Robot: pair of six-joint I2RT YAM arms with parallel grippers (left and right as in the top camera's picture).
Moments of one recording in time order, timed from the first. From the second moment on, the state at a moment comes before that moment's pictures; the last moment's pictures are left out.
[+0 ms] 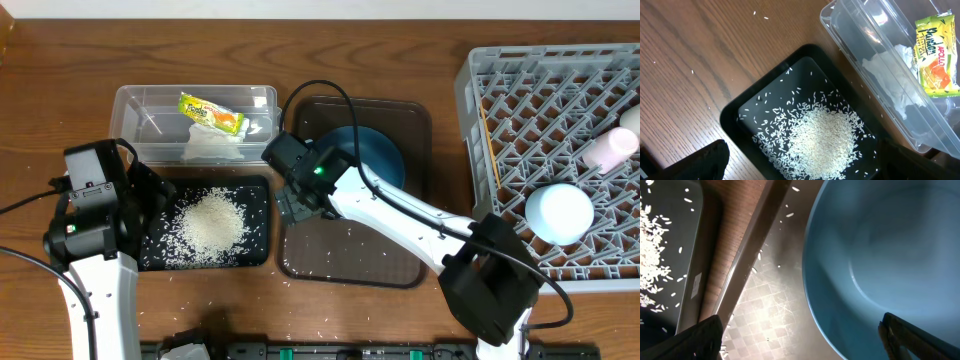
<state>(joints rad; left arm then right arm) 0.27 1.09 1.04 -1.03 -0.17 -0.65 0.88 1.98 1.55 -0.89 0.09 0.51</state>
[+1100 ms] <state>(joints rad) 0.27 1.09 1.04 -1.03 -0.17 -0.65 0.58 1.98 1.56 -0.90 -0.05 0.52</state>
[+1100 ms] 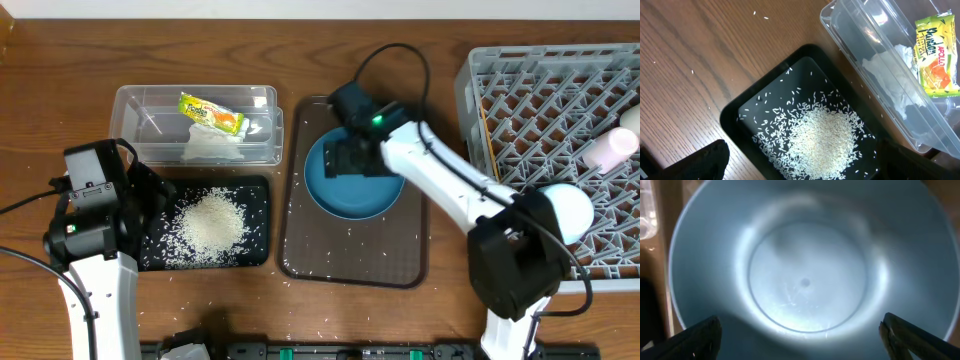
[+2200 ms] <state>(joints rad) 0.27 1.09 1.04 -1.03 -0.17 -0.65 0.84 2.08 1.55 -0.82 0.09 0.48</state>
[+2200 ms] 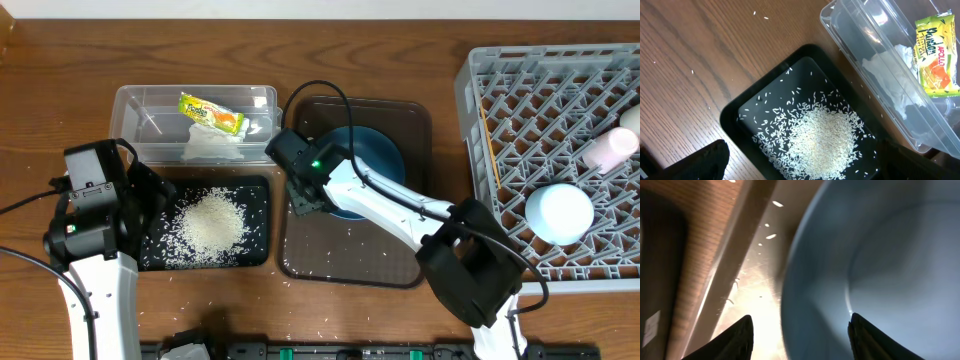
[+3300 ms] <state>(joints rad) 0.27 1.09 1.04 -1.03 -0.17 -0.65 0.84 2.09 1.55 -0.83 0.07 0.52</state>
